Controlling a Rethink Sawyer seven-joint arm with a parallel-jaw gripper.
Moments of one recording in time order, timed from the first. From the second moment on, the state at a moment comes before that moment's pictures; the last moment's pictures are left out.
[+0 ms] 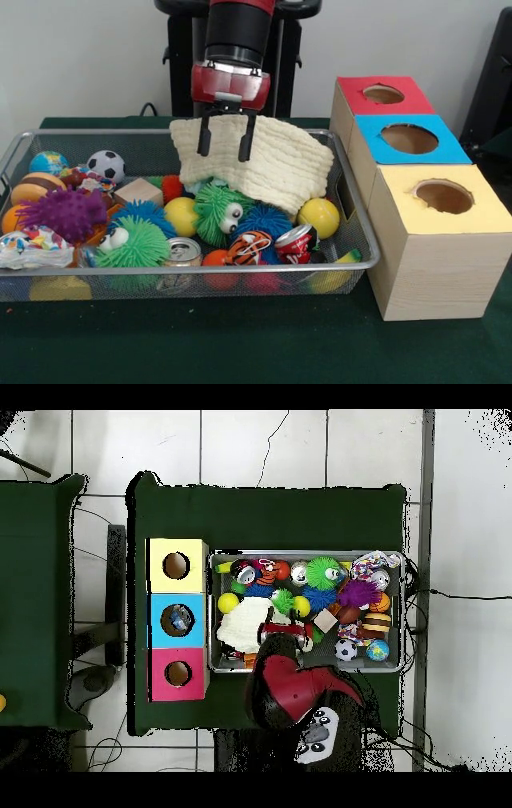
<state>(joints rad) -0.08 -0.55 -0.34 1.83 -0.61 -0.42 2.22</state>
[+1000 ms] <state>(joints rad) -0.31 -0.59 -0.13 1.72 -0.89 -0.42 2.22</state>
